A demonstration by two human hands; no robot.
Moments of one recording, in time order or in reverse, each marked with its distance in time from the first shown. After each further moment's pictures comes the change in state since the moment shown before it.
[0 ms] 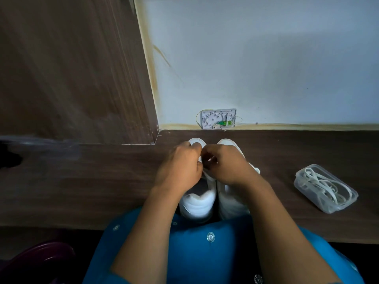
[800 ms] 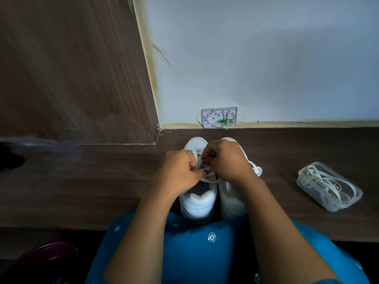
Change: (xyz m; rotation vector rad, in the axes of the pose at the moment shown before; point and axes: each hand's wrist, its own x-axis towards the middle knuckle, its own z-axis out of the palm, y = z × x) left_hand -0.009 -0.013 0.006 -0.290 -0.118 -0.213; right_hand 0.008 -0.001 0.005 0.000 0.060 0.108
